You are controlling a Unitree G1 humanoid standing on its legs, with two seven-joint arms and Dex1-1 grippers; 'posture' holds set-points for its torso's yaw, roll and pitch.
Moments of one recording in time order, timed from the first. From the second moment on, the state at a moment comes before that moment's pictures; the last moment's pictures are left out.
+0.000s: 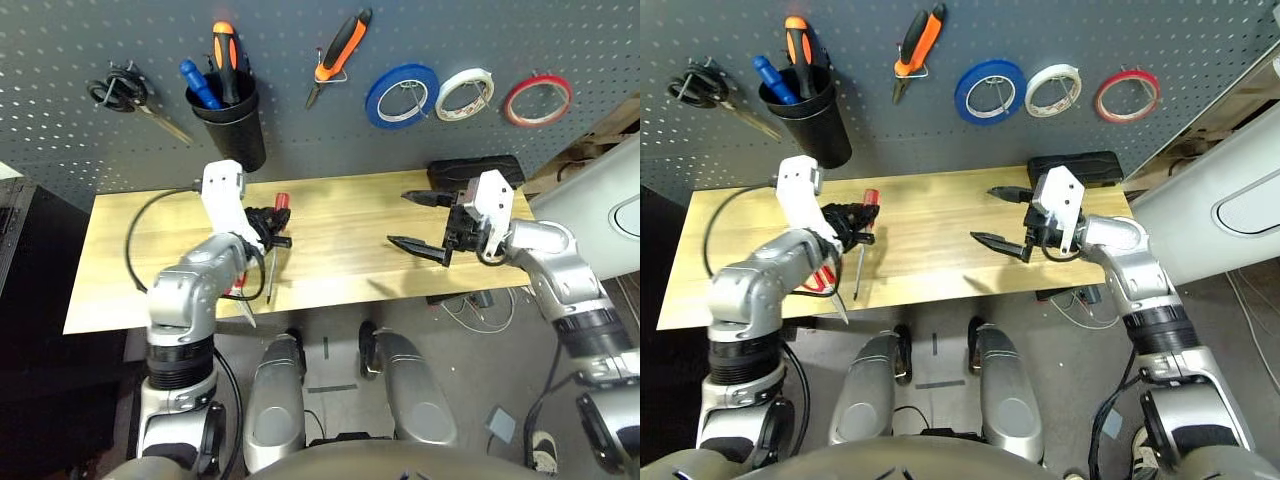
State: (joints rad) left arm -0.36 0.29 0.22 -0.48 -0.44 1.24 -0.23; right arm -0.46 -0.49 0.03 0.24 0.41 -0.05 1.16
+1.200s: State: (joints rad) left arm -1.05 0.31 0.48 -0.01 -0.56 0.59 -0.20; right arm -0.51 -0.49 -0.06 0.36 0.47 -0.09 1.30
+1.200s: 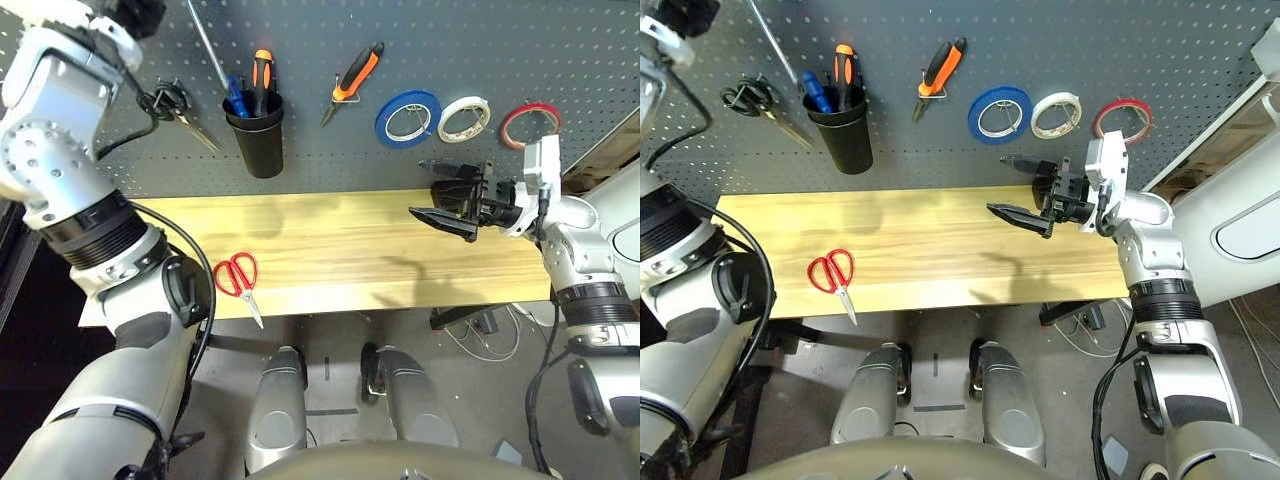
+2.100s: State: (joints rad) left arm -0.87 0.59 0.30 -0.06 -0.49 0.50 -0.42; right arm -0.45 -0.46 -0.04 0.27 0.50 -0.04 1.30
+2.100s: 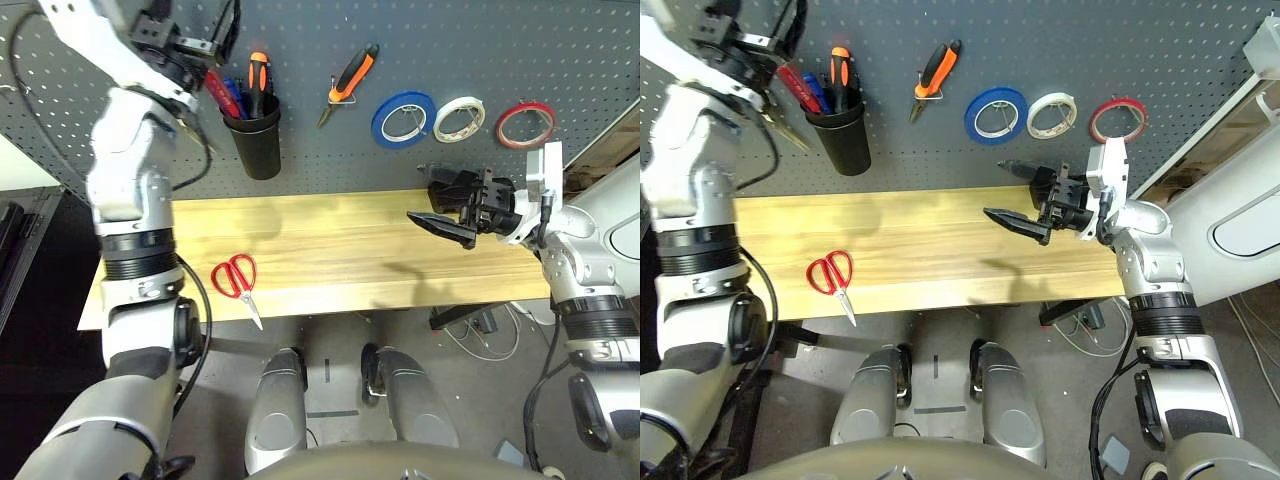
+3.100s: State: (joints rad) left arm 0.00 0.57 0.20 -0.23 -0.50 0.89 -0.21; right arm -0.26 -0.44 0.26 -0.02 0.16 0.07 1.07
